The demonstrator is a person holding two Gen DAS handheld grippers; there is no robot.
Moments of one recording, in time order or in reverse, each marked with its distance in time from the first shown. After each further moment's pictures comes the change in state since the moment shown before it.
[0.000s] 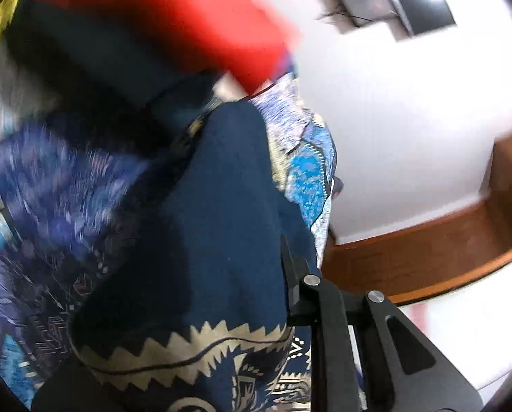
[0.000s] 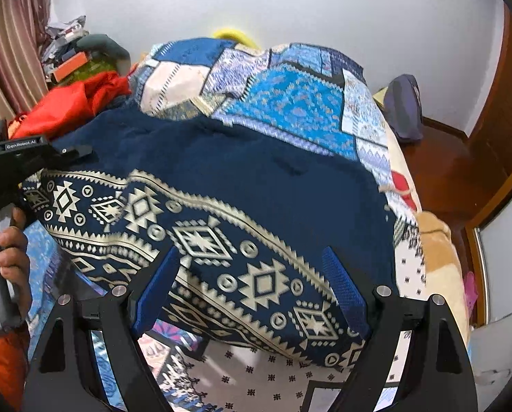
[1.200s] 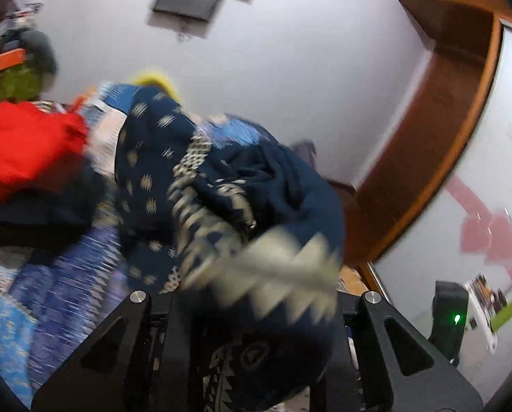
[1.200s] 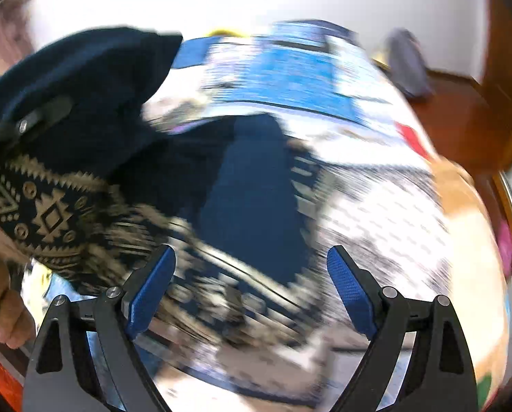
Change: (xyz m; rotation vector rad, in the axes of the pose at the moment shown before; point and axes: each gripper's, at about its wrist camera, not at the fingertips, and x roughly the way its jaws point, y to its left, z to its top) left arm -0.023 -0.133 -0.107 0.666 -0.011 0.000; right arm -0.005 -0.051 -0.050 0.237 0.064 0.120
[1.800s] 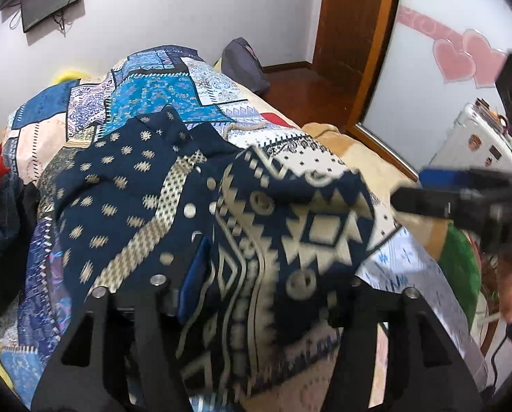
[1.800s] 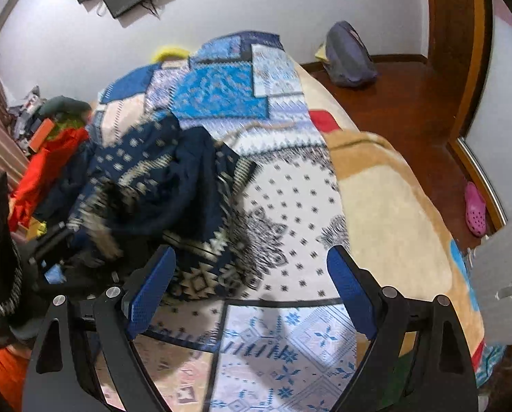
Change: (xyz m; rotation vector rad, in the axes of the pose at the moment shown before) left arm 0.046 -0.075 -0.096 0.499 0.355 -0.016; right arm -0.071 -0.055 -0.022 0.109 -0.076 -0.071
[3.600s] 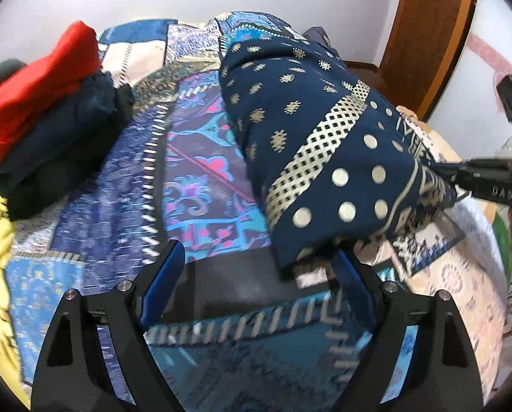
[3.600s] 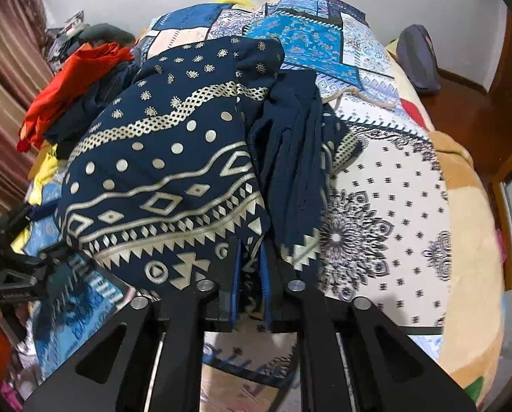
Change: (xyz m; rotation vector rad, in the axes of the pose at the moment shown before) left arm -0.031 0.120 -0.103 -0.217 0.046 0.180; right arm 0.075 0.065 -0.030 -0.283 0.155 0.051
